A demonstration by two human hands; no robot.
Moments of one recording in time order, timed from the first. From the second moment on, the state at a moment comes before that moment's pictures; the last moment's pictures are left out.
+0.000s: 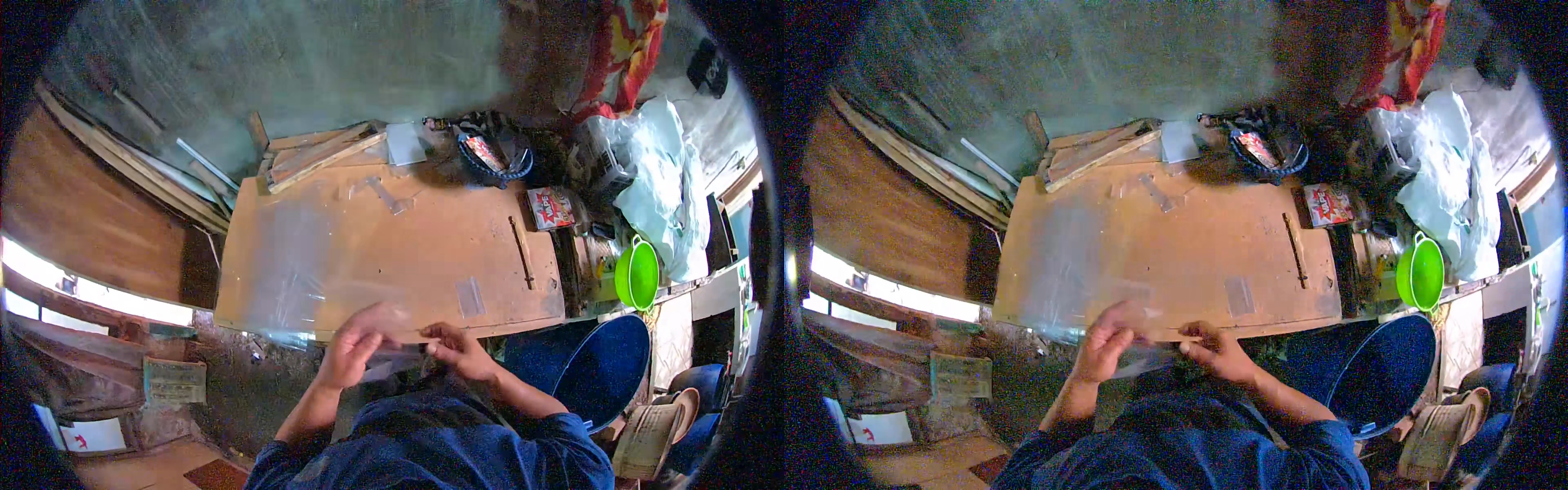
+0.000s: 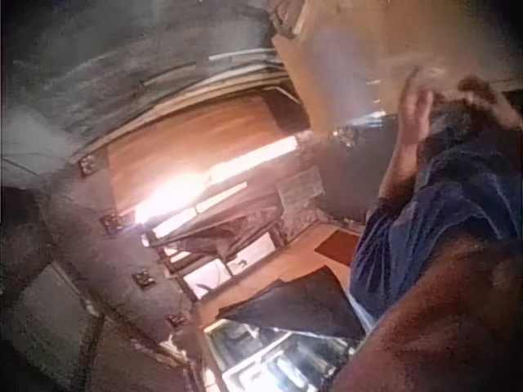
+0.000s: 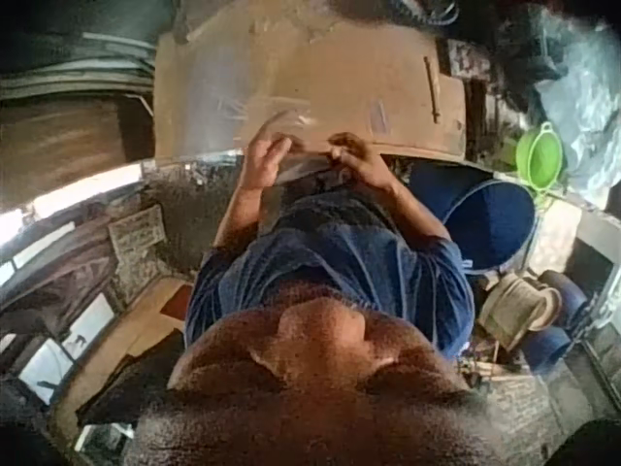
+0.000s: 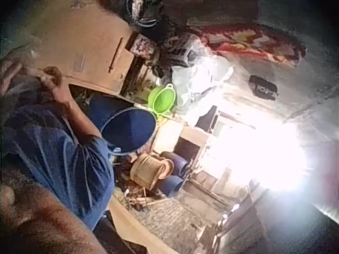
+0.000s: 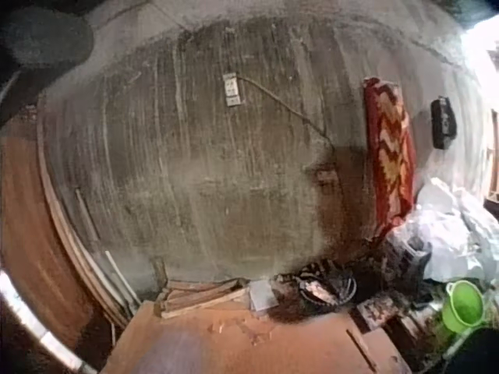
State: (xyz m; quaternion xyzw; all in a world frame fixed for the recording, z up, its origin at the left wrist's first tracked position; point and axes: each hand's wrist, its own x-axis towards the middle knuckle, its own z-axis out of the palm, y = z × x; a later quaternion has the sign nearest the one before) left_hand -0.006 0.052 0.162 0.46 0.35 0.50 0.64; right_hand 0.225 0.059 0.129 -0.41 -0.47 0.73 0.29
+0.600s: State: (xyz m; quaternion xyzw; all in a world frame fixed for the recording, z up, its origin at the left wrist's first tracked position) left_hand 0.043 0.024 0.132 0.52 0.49 0.43 0.56; right_hand 0.241 0.048 0.135 -0.45 -0.50 0.63 0.39
